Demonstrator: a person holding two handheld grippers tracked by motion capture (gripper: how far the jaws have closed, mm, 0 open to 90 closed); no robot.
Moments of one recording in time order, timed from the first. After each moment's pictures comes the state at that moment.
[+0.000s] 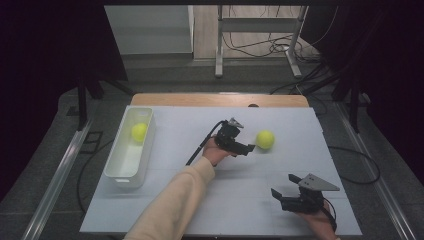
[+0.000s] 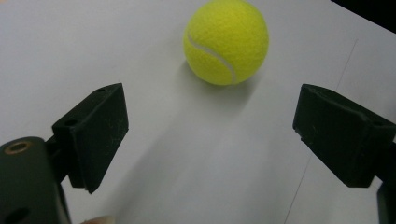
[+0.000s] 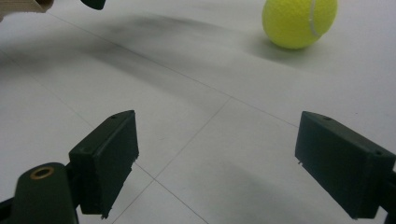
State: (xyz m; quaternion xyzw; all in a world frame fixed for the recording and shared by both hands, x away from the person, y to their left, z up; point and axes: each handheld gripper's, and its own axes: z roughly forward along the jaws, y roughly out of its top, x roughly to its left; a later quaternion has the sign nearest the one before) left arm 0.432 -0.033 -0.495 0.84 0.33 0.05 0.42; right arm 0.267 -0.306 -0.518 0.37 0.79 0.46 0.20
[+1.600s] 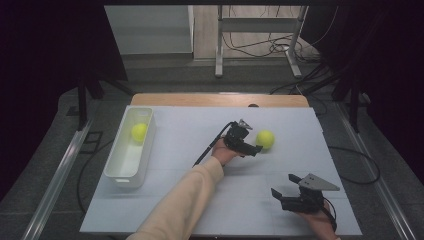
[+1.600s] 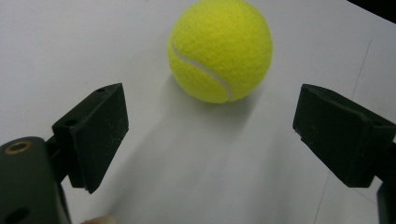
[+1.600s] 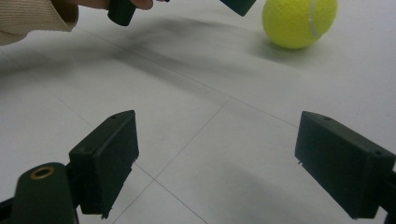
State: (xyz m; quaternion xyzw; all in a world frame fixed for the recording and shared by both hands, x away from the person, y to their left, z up) left arm 0.442 -0.062 -0.507 0.85 0.32 0.06 0.42; right arm 0.267 -0.306 -0.518 0.37 0.79 0.46 0.20
